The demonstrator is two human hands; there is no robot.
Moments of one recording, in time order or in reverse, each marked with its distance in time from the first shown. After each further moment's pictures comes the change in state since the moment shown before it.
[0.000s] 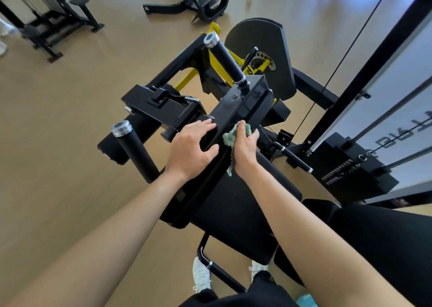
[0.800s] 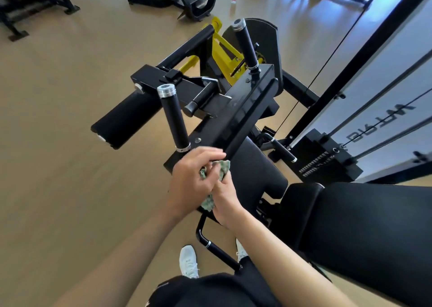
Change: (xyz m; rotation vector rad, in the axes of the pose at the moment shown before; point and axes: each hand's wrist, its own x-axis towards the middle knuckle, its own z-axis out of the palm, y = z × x) left_hand -0.144 -0.012 -0.039 -0.340 0.143 0.178; right_hand -0.175 0.106 0.014 0.062 -0.266 0.092
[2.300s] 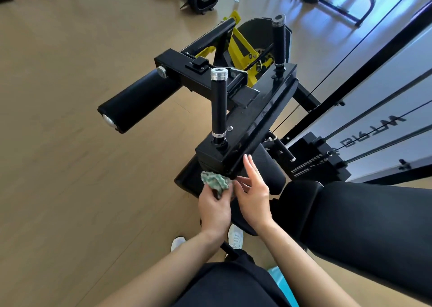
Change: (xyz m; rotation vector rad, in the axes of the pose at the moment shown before) left_hand -0.096 -0.022 0.039 -0.768 0.254 -0.859; right_hand -0.043 0.020 -0.005 -0.835 0.212 -0.431
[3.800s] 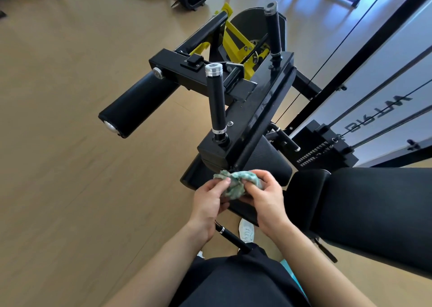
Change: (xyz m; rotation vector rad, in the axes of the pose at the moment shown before) left_hand 0.007 0.032 -0.033 -0.040 -0.183 -0.401; right_hand -0.021 -0.011 -0.005 0.521 0.093 0.326
